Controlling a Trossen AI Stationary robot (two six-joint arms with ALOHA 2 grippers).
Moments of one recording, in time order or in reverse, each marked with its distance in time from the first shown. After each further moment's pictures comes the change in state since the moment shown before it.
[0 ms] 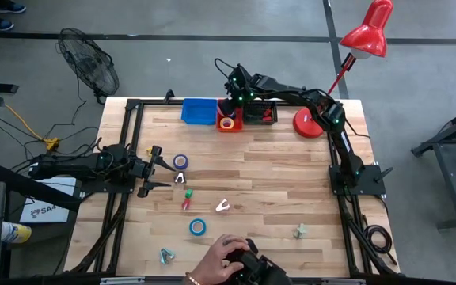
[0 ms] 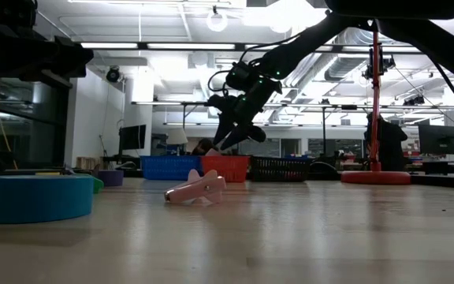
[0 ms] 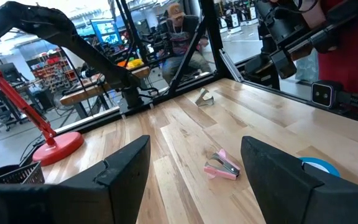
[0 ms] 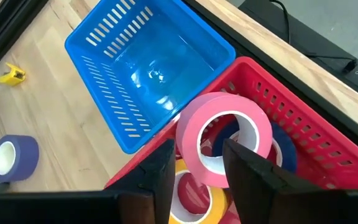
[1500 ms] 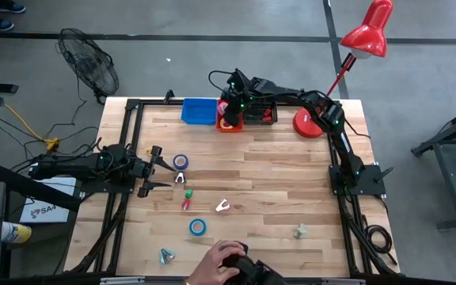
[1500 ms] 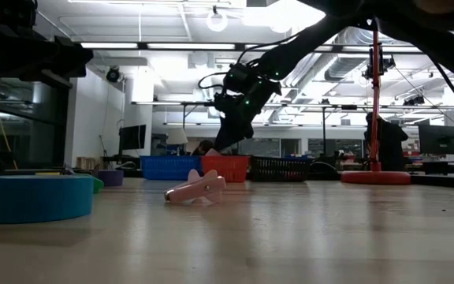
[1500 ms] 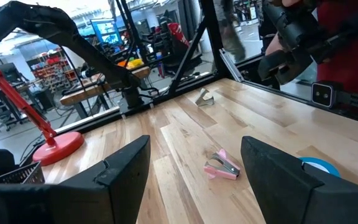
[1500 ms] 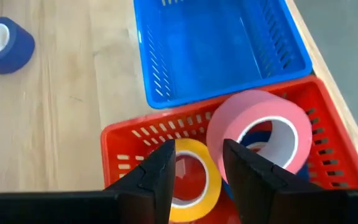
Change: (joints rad) left arm 0.000 0.000 0.000 0.000 -0.001 0.000; right arm 0.026 -0.001 -0.024 -0.014 -0.049 -0.508
